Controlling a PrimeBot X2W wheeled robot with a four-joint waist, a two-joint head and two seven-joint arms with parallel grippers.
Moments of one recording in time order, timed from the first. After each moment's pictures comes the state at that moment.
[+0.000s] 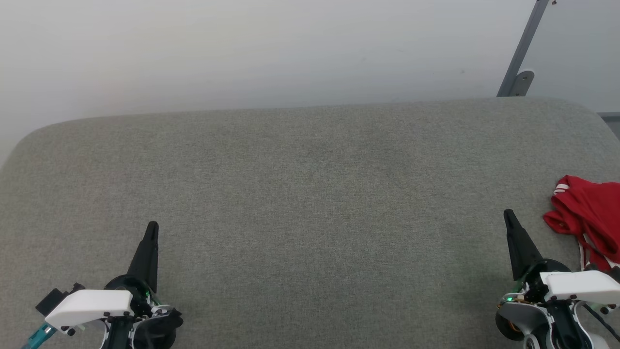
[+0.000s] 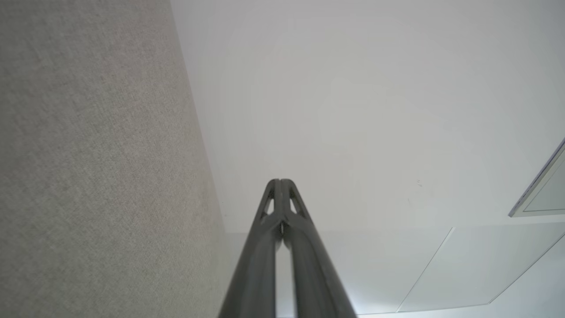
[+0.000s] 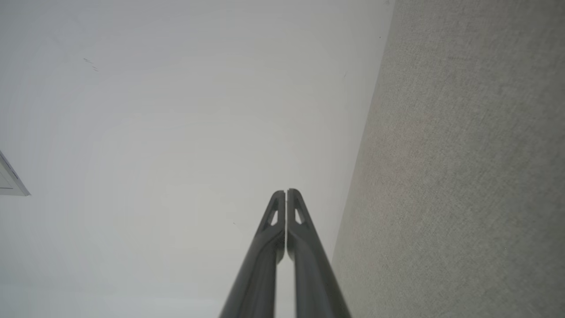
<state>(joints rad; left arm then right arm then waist) -0.10 0.06 0.10 0.25 -1.62 -0.13 0.11 -0.11 -0.05 -0.11 0.24 1.61 0.13 0.12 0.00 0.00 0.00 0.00</state>
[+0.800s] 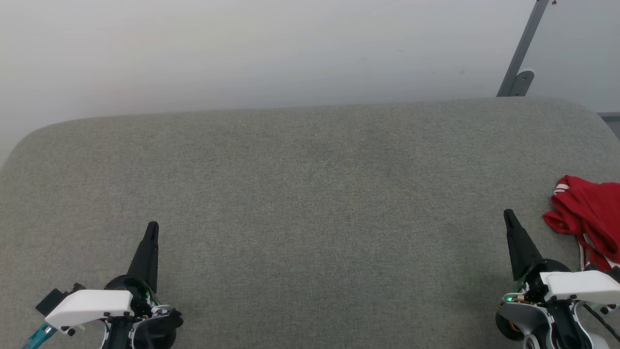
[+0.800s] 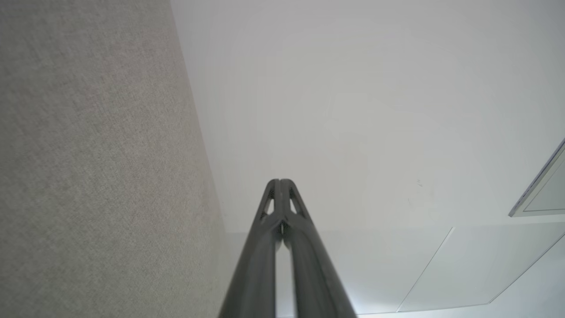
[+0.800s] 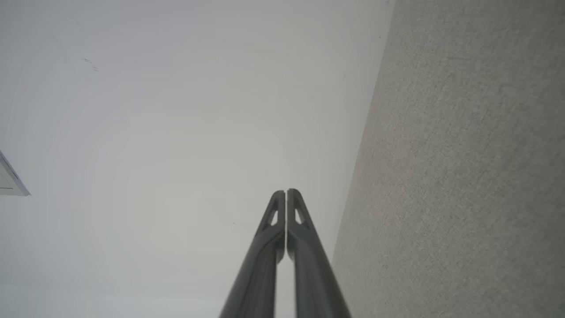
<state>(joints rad) -0.10 0.05 0.11 0.25 -1.62 -0.13 0.11 -0.11 -0.05 -0.11 0.24 1.61 0.13 0.12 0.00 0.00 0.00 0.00</state>
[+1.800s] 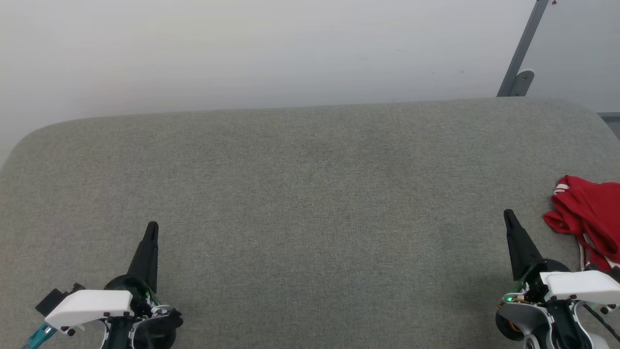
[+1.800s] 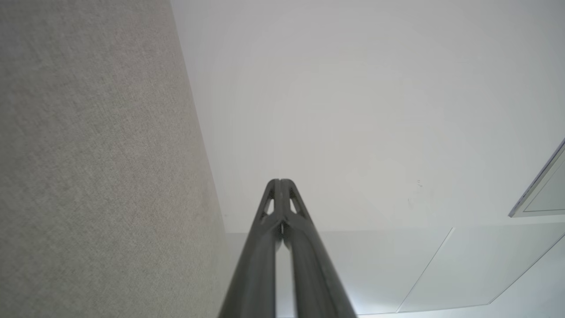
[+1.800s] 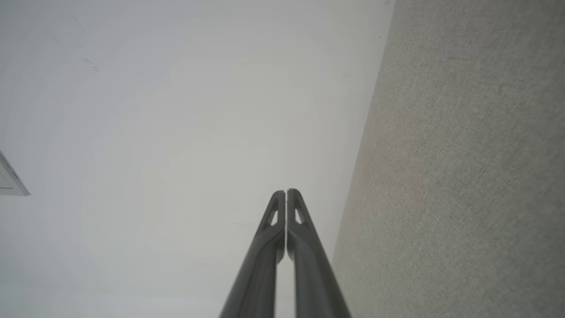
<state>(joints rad) -0.10 0.05 0.11 0.25 -1.62 -0.13 0.11 -0.11 -0.05 -0.11 0.24 1.61 0.13 0.12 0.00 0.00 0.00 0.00</state>
